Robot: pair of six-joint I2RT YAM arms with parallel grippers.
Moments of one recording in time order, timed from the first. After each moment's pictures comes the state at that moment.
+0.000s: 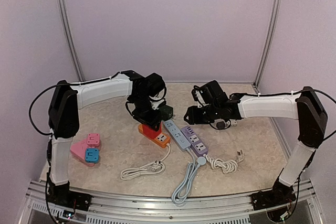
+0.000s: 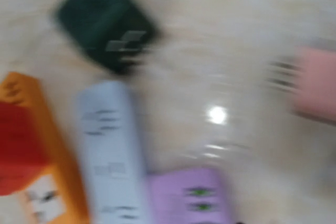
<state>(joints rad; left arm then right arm) -0.76 2.15 1.88 -1.09 0.03 -0.11 0.73 1.71 1.14 -0.23 0.02 0.52</state>
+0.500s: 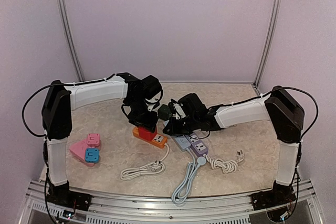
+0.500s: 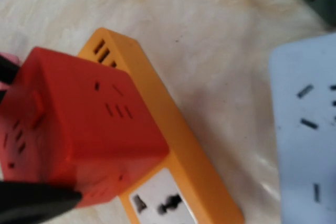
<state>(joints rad) -0.77 2.05 1.73 -1.06 -0.01 -0.29 0.86 1.96 1.24 0.01 -0.22 0.65</state>
